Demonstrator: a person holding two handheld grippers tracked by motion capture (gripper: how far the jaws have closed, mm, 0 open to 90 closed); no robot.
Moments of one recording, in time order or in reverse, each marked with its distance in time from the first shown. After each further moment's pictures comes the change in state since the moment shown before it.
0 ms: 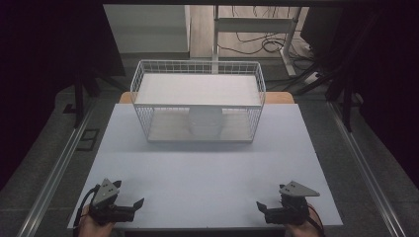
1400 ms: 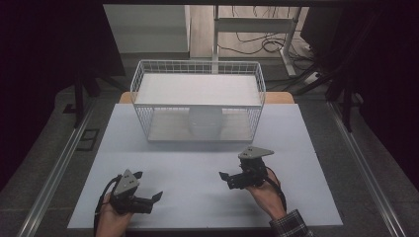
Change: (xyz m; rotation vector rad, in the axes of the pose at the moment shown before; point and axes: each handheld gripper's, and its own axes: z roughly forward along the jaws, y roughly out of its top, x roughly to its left) left arm -0.022 0.033 0.030 -0.041 -0.087 0.091; right arm 0.030 0.102 0.081 -0.044 0.180 -0.093
